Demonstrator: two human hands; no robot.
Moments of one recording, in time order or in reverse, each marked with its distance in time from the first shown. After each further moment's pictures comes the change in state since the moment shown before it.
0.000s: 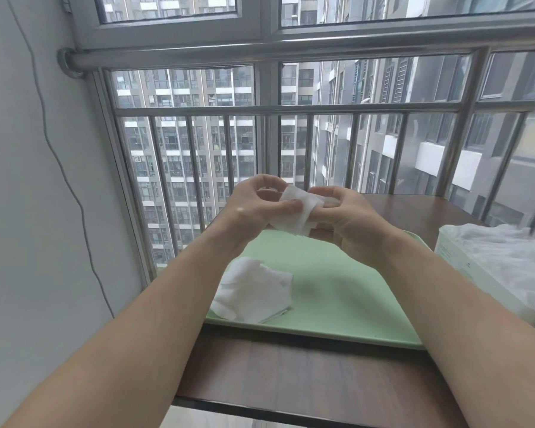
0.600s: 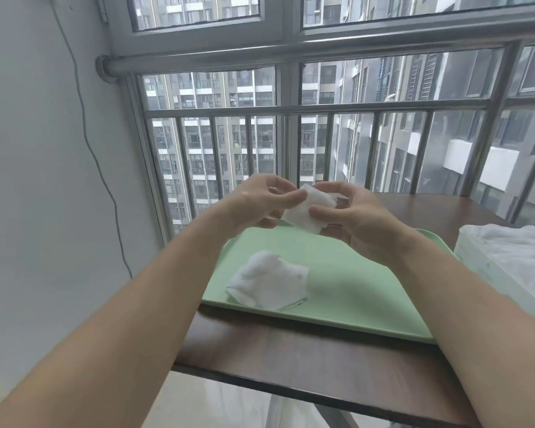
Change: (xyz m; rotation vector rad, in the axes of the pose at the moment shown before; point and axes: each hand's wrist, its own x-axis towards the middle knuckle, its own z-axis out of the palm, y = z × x) left_hand -0.009 0.030 -0.022 0.447 -0.070 -0.183; right_hand -0.007 -0.003 0.004 0.028 -0.138 -0.015
